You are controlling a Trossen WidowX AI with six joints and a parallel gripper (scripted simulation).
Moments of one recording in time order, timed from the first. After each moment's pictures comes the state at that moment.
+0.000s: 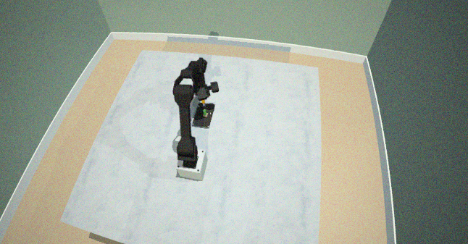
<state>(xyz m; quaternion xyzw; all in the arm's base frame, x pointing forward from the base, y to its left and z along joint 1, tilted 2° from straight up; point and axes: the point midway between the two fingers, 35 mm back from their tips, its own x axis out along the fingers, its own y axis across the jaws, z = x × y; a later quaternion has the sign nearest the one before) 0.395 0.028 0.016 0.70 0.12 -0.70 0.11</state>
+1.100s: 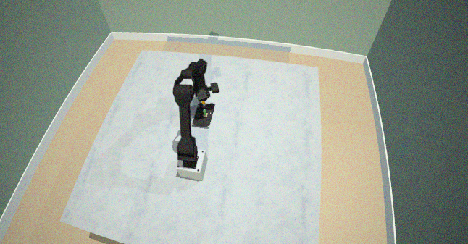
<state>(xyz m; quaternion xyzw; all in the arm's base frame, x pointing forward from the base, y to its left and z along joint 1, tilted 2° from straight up) 0.394 0.028 0.007 0.70 0.12 -0.70 0.11</state>
